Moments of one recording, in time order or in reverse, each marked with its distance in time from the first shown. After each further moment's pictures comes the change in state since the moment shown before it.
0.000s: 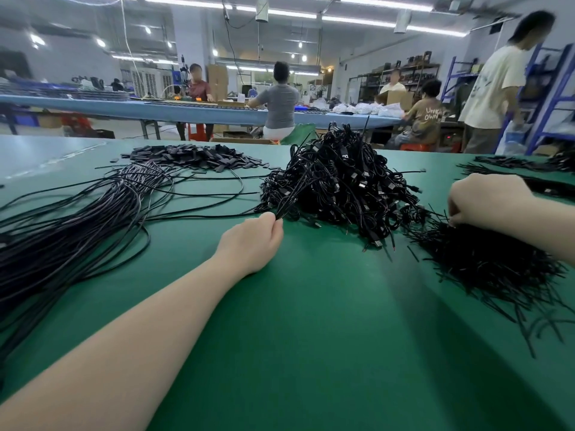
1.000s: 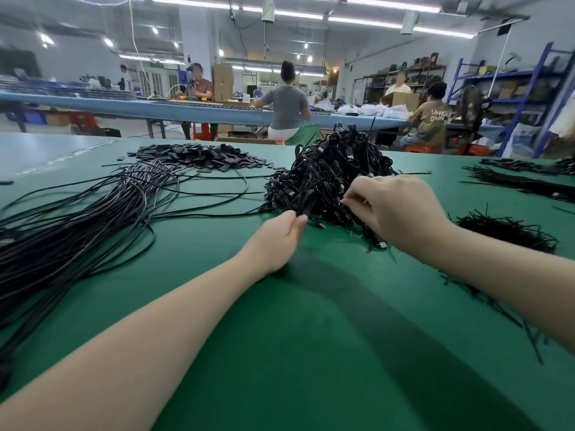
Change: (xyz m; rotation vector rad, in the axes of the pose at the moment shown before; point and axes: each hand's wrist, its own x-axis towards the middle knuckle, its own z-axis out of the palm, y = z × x) left_hand -0.007 0.028 -0.001 -0.434 -0.061 0.030; right_hand -0.047 -0.107 -0.055 0.556 0.672 -0.436
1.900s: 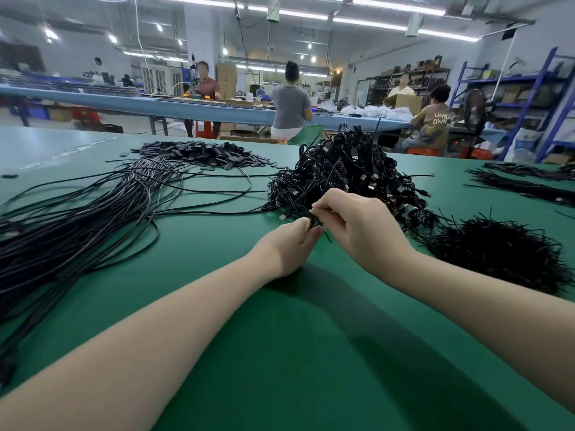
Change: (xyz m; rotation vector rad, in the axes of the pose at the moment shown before) left_hand 0.007 0.003 0.010 0.171 -0.131 0.014; right_hand 0.001 -0.044 0.024 0.450 0.094 0.029
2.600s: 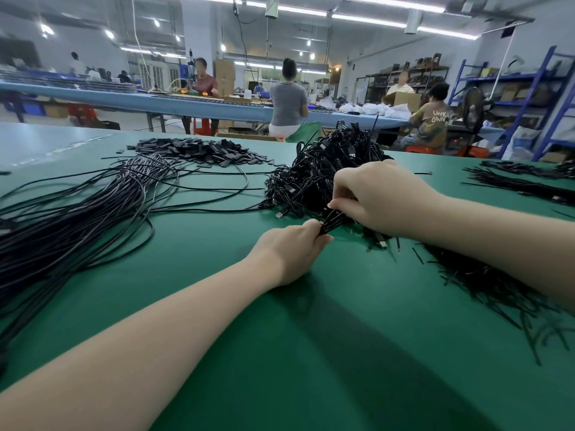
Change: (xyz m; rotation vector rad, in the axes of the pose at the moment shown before) left_hand -0.011 0.013 0.004 0.331 0.001 0.105; right_hand 0.033 0.015 -0.046 -0.399 -0.366 -0.052
